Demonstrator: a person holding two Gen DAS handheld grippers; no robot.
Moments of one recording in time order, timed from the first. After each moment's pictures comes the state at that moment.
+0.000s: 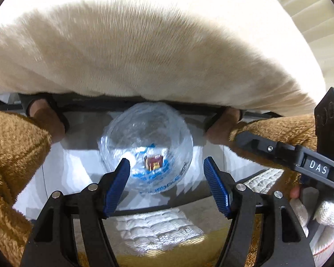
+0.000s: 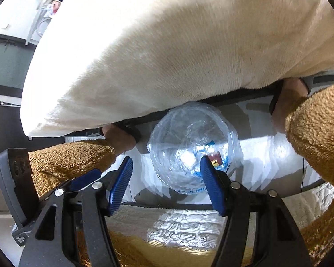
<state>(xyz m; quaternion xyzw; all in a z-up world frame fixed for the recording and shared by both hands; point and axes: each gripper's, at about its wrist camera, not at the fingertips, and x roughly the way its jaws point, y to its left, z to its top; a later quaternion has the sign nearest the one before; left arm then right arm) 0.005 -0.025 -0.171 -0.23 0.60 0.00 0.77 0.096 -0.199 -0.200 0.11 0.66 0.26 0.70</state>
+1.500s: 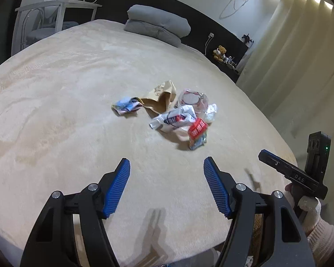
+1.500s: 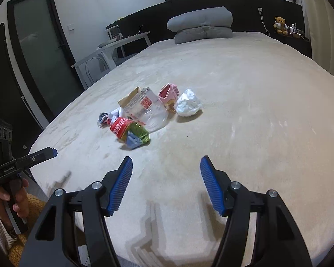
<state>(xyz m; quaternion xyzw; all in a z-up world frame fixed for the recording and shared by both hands) 0.116 0.111 -0.012 -0.21 0.33 -0.01 0.92 0.253 -0.173 -0.033 0.01 0.36 0.34 0.87</state>
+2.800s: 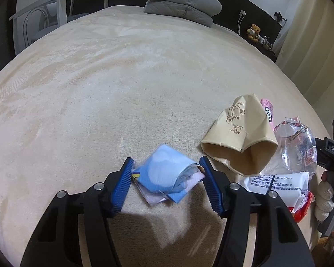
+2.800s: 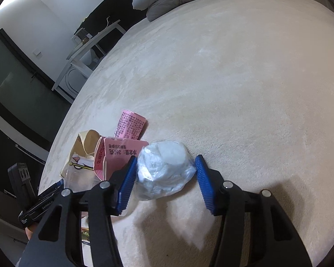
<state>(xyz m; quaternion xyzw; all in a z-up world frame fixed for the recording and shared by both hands) 0.287 0.176 -0.070 -0.15 0.41 0.07 0.89 0.430 -0.126 -0.079 0.13 0.47 0.33 0.81</state>
